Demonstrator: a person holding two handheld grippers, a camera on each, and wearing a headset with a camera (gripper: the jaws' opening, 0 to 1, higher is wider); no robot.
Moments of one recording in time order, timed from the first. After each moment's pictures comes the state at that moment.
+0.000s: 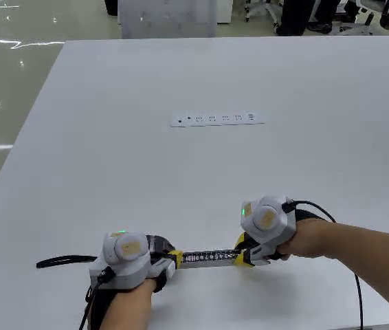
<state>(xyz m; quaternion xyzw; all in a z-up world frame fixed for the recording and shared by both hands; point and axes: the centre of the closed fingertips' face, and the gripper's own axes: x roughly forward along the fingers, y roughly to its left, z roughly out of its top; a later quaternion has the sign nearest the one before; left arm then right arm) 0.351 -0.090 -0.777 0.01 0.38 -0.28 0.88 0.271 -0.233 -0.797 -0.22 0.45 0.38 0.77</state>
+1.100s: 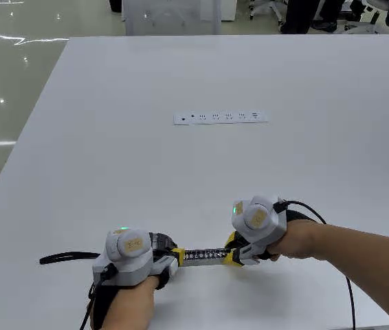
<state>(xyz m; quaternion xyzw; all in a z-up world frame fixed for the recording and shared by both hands) 0.351 -0.090 -0.776 0.00 0.38 -0.28 0.88 0.283 -0.209 -0.797 -0.21 0.44 0.39 0.78</state>
